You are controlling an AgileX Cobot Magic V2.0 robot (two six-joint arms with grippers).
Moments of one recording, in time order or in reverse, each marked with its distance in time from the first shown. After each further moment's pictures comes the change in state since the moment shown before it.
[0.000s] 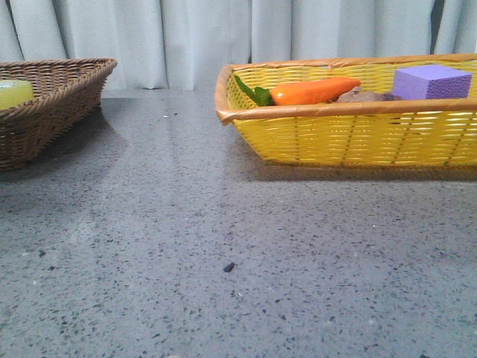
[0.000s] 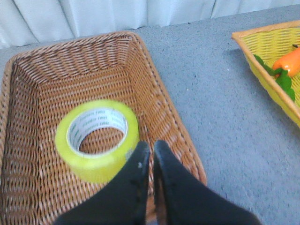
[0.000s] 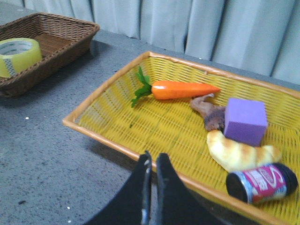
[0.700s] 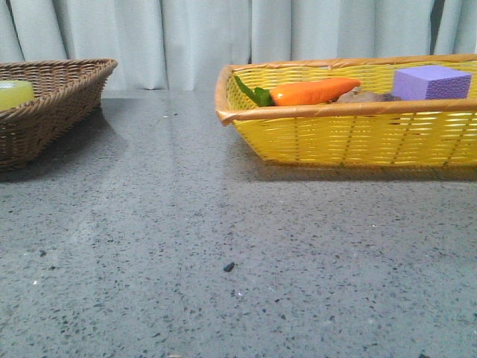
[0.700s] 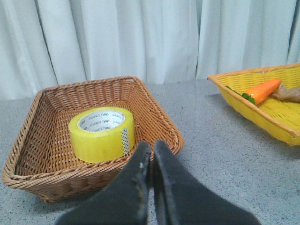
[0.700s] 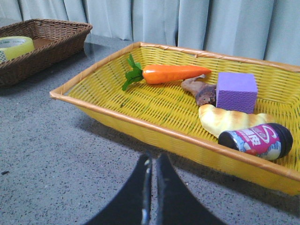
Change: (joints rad) left arm 0.000 -0.874 0.543 -0.038 -0.098 0.000; right arm 0.000 -0.380 0.324 -0.049 -0.046 0.040
